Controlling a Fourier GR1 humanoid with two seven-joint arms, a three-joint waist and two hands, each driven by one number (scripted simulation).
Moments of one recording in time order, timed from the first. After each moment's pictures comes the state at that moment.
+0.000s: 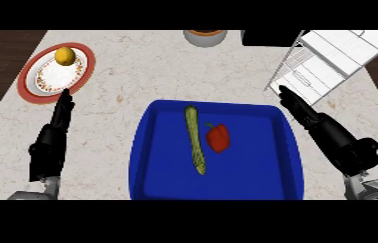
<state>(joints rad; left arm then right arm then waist) -0.02 0.38 -0.16 -1.53 0.05 0.38 -0.03 -0.11 -0.55 0.28 -1.73 -0.25 0.08 0.15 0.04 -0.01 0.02</state>
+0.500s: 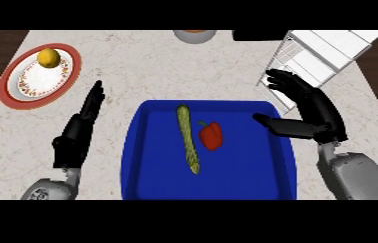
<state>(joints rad) -0.10 0.33 -0.24 -1.53 0.06 0.28 0.00 -0.26 -0.37 0.19 -1.54 -0.22 -0.11 0.15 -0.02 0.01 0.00</state>
